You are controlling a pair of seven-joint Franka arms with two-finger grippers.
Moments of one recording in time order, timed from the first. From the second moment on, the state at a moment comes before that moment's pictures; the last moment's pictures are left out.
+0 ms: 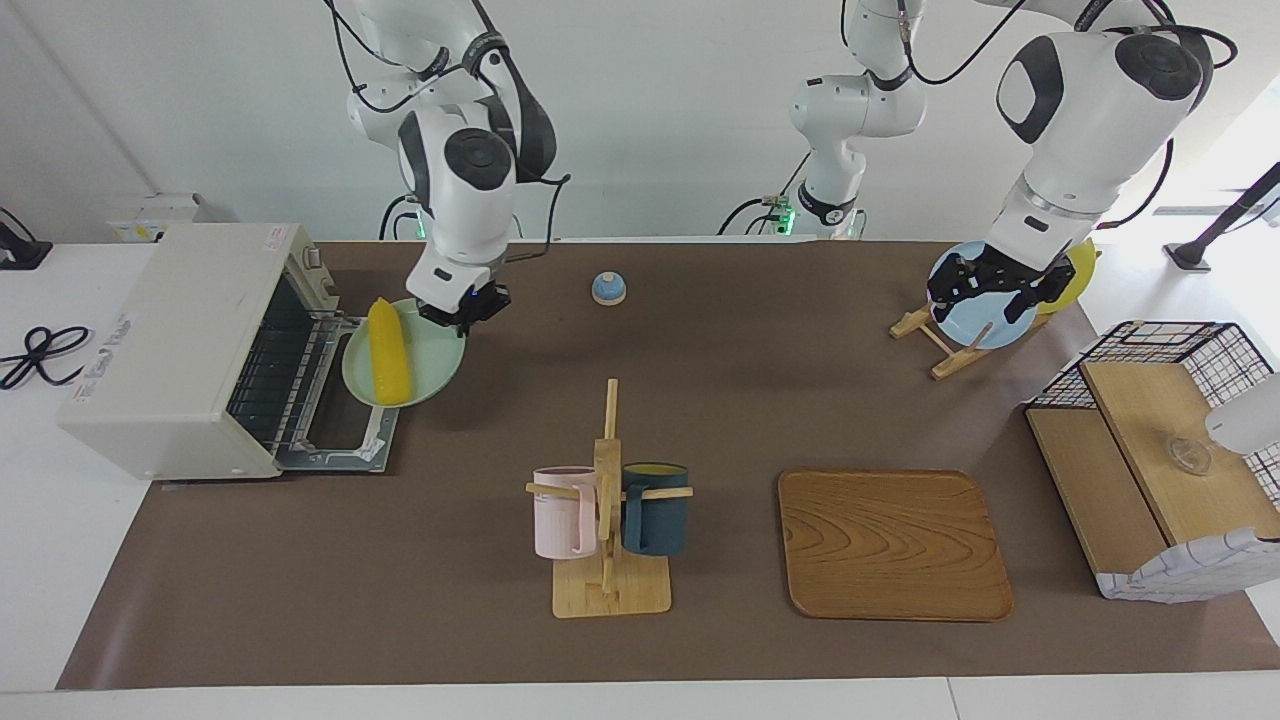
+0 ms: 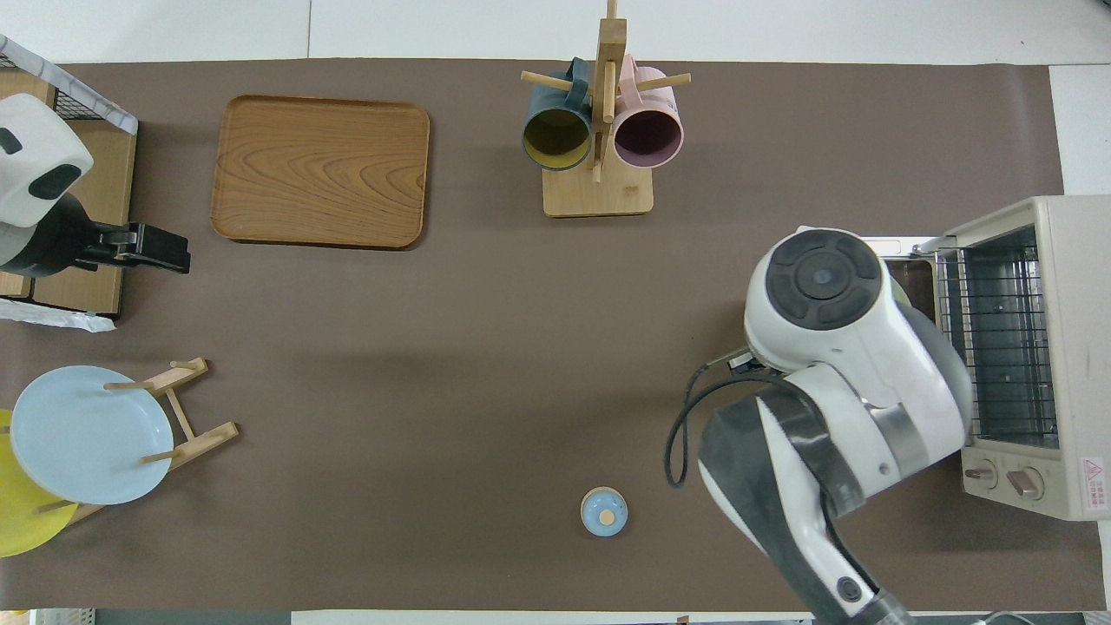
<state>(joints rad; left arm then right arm) -0.11 0.00 0.01 -1.72 0.00 1.73 0.02 0.41 0.03 0.02 -2.00 -0.23 1.83 0.18</state>
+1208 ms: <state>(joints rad) -0.10 0.00 0.01 -1.72 0.00 1.74 0.02 0.72 0.53 0.02 -1.60 -0.12 1.97 0.67</state>
